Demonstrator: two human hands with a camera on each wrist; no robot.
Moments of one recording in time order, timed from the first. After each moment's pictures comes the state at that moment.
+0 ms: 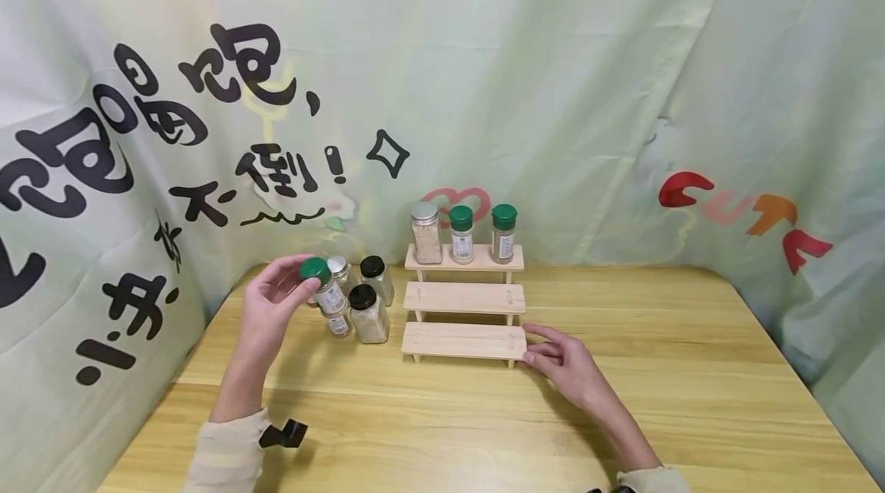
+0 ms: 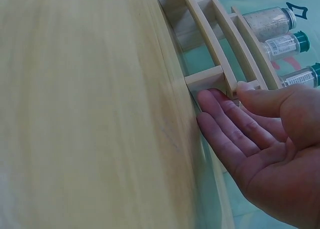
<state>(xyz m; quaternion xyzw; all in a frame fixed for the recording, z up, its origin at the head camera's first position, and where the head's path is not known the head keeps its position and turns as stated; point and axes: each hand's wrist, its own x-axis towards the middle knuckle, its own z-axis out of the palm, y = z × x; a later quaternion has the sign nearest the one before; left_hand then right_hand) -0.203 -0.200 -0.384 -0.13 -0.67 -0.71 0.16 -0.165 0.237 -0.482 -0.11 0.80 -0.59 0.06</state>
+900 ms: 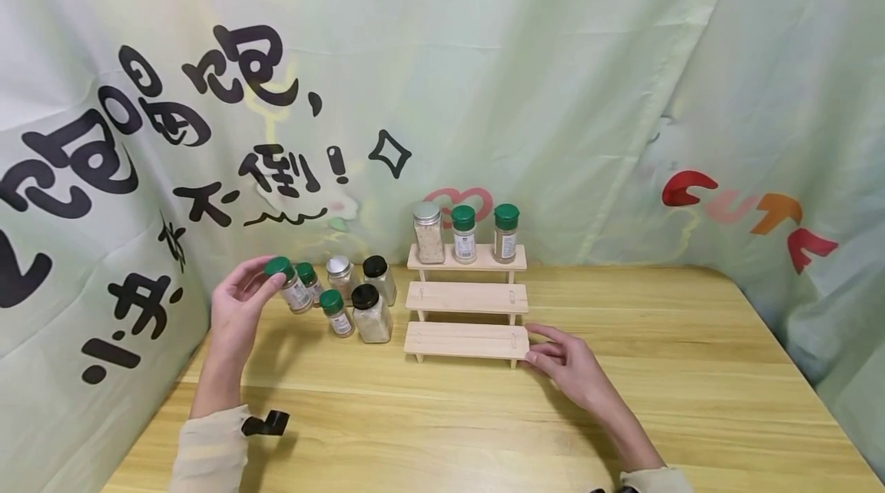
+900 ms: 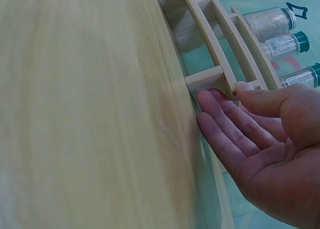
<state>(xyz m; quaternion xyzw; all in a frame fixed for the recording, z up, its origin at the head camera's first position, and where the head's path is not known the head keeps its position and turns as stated) -0.213 -0.252 -0.395 -0.03 -0.67 -0.72 0.19 -0.165 0.238 -0.482 -0.11 0.79 -0.59 0.06</state>
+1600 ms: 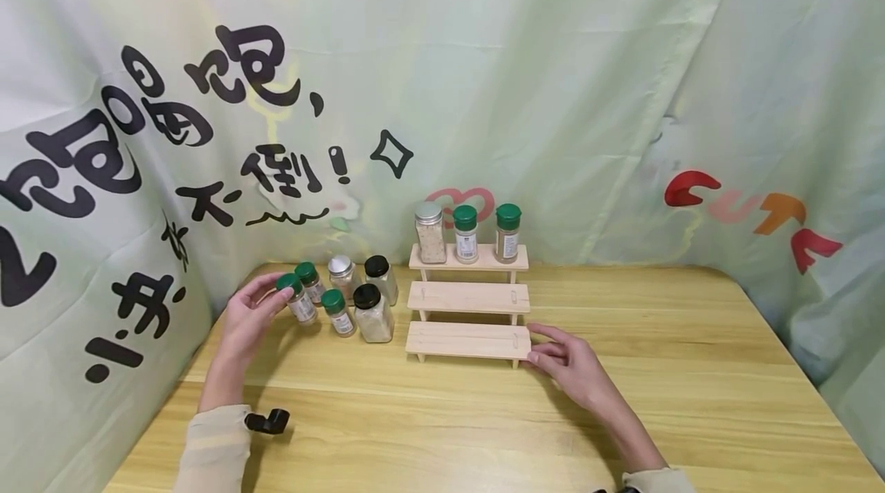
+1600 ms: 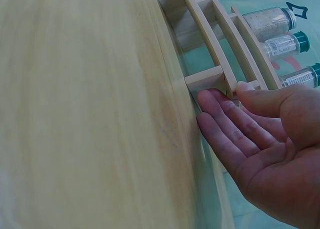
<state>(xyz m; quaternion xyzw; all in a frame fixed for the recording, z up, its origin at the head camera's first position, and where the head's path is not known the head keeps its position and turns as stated) -0.231 -0.279 -0.437 0.00 -0.68 -0.72 0.12 -0.164 0.238 -0.481 -0.10 0.81 -0.58 0.06</state>
